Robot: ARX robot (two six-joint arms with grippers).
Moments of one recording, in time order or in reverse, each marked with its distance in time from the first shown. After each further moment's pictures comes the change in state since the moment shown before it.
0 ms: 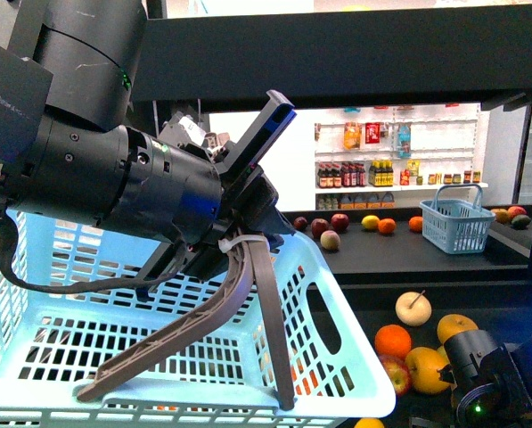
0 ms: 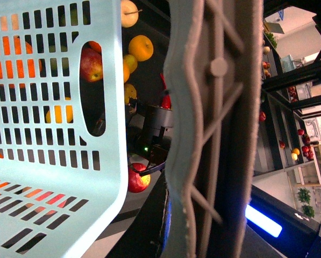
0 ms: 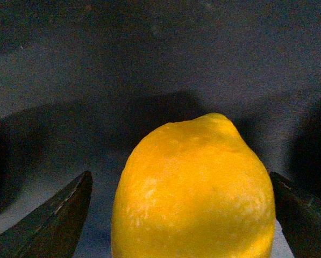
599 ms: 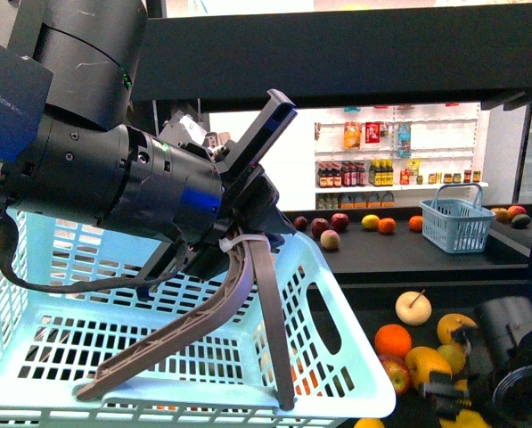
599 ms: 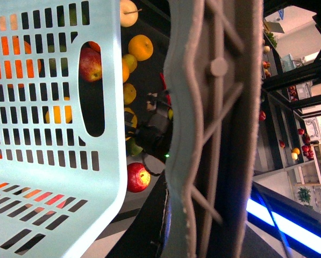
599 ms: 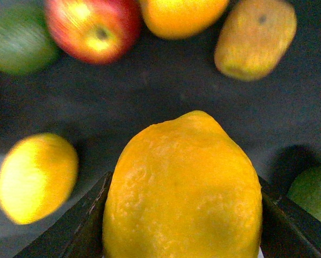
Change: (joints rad) left arm 0.000 0.000 0.000 0.000 0.000 0.000; right arm -0.034 -0.309 -0.355 0.286 -0.126 -0.080
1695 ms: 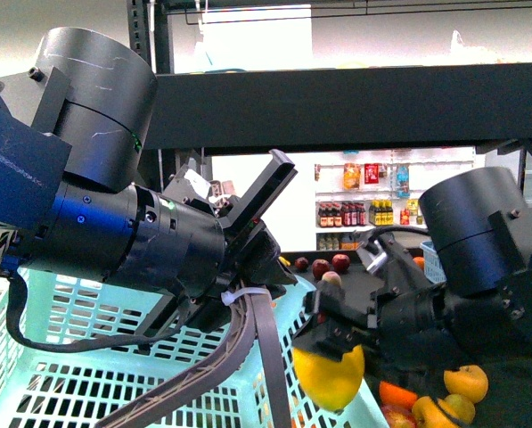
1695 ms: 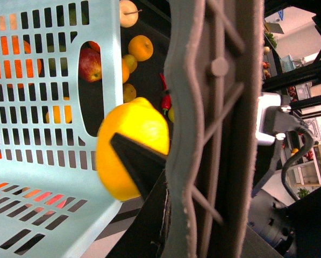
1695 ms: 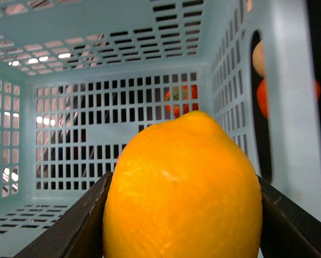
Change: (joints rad) left arm 0.000 0.000 0.000 0.000 0.000 0.001; right arm 0.343 -0.679 -0.479 0.085 -0.294 0.239
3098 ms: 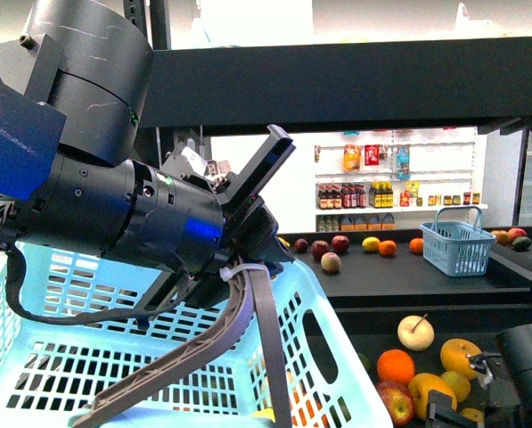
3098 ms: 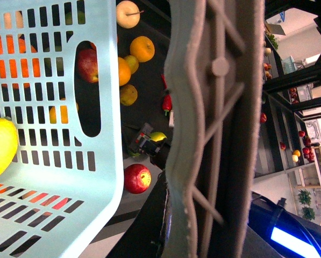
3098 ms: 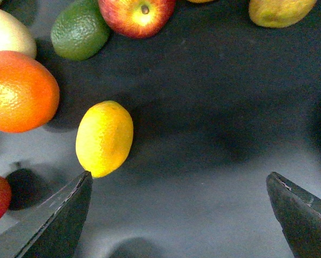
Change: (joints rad) left arm 0.000 0.004 0.004 0.000 -0.003 -0.005; right arm -0.312 0.606 0.299 -0.009 0.223 -0.041
